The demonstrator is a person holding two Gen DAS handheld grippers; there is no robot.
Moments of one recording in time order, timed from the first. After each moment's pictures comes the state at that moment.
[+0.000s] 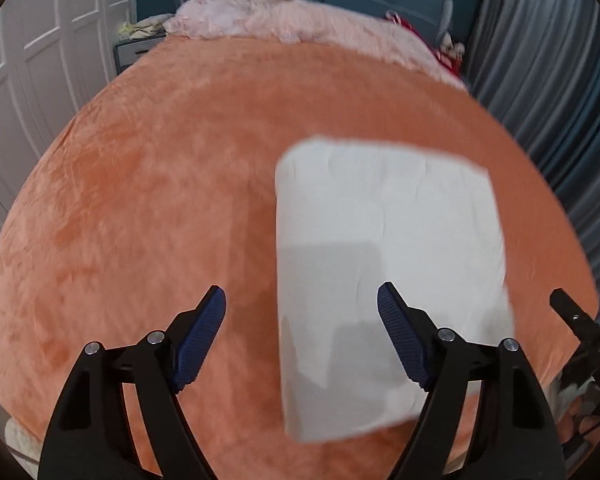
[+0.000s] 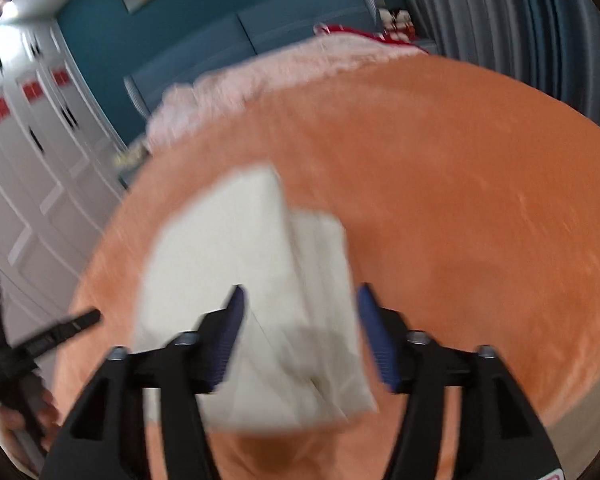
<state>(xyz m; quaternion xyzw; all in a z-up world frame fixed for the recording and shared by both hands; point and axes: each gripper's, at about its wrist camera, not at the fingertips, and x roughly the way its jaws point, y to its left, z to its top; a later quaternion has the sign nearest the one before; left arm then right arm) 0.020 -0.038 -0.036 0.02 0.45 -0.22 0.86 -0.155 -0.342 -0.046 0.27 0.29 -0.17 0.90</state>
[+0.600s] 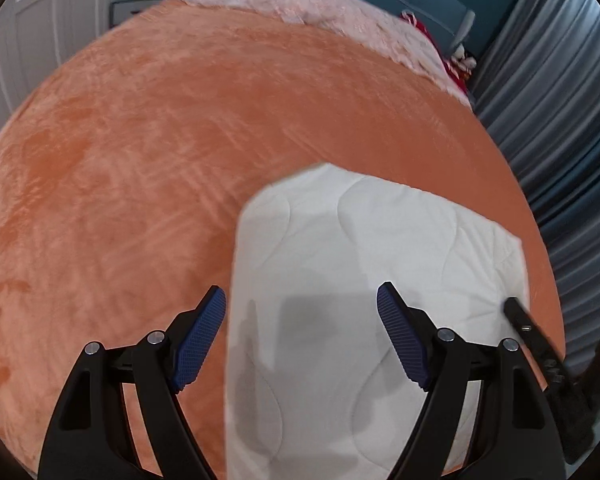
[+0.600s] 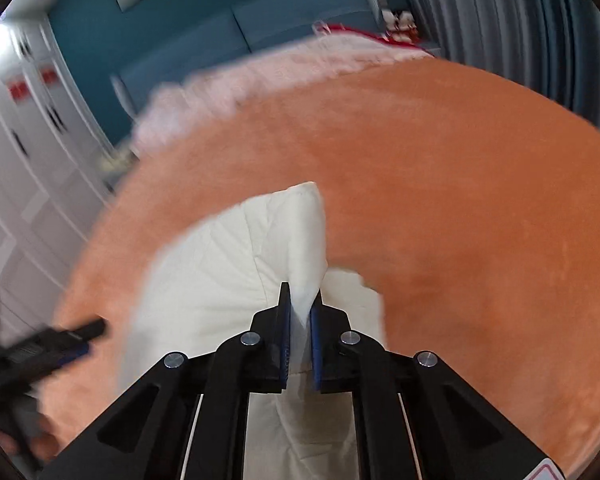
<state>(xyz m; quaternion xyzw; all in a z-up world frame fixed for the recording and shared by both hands) 0.090 -0.105 -0.066 -0.04 0.51 -0.23 0.83 -0.054 -0.377 -0.078 0.24 0.33 -0.20 0.89</state>
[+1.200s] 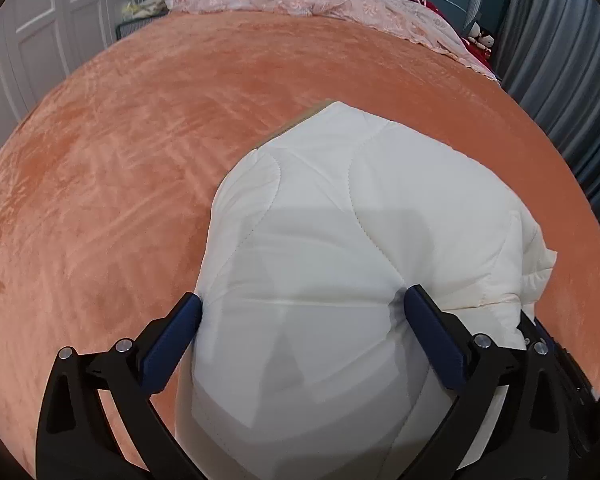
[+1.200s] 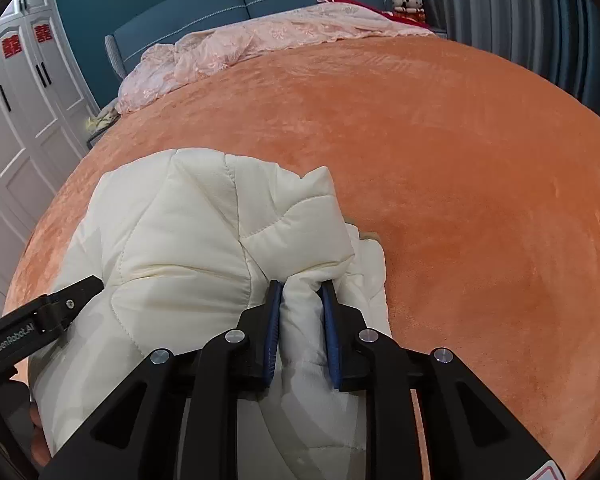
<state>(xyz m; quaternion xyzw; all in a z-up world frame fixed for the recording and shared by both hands) 0.086 -0.147 -0.146 0.03 0.47 -0.18 0.87 -0.030 -0.376 -0.164 0.21 0.35 -0.20 0.89</state>
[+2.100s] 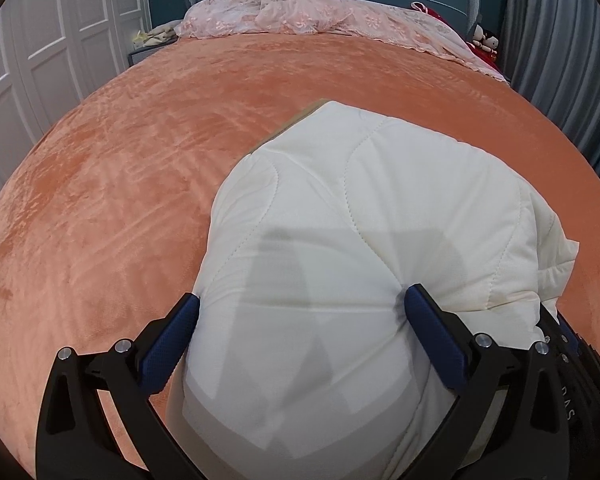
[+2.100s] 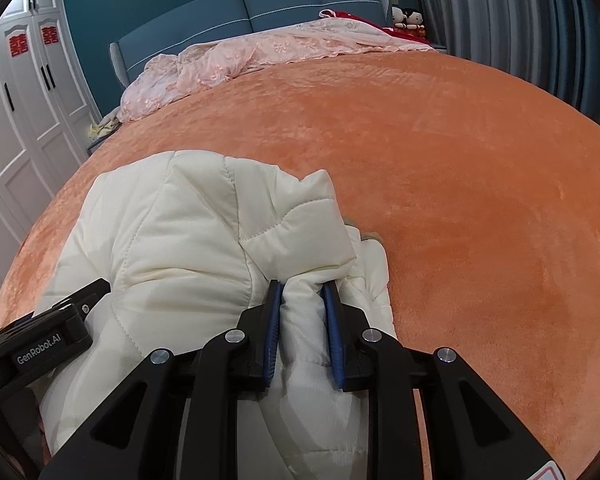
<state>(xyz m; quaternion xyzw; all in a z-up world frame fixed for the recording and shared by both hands) 0.081 -0.157 -0.163 0.06 0.43 -0.15 0.89 -0.025 -0.368 -0.180 0.20 0.32 -0.21 0.90</state>
